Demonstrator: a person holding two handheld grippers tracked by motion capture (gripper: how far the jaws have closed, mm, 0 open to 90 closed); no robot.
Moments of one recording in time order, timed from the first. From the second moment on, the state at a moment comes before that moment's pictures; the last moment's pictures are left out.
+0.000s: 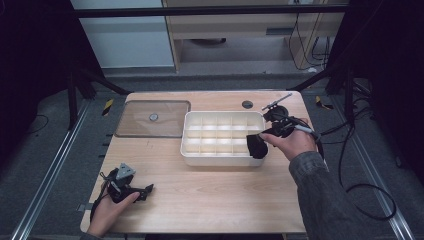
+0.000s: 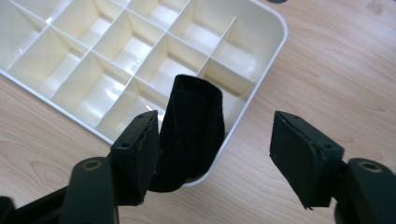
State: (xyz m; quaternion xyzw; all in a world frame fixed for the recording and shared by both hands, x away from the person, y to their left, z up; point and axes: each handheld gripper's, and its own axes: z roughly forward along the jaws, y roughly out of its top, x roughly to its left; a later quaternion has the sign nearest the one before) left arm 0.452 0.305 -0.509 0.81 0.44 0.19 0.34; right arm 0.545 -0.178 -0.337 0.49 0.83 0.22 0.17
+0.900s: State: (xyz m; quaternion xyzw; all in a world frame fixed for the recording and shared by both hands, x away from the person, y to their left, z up) left arm 0.452 0.305 -0.509 0.81 0.44 0.19 0.34; right arm 0.559 -0.195 -0.306 0.49 0.82 0.25 0.16
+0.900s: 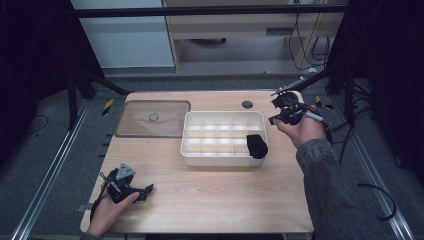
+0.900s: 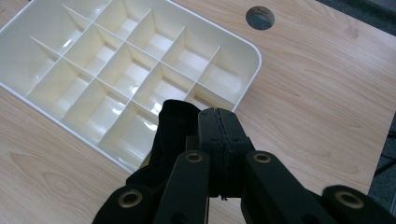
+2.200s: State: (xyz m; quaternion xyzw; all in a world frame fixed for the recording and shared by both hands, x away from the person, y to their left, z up) left arm 0.452 0.305 -0.509 0.81 0.44 0.19 0.33; right arm 0.574 -0.176 -0.336 0.48 0.84 0.23 0.12
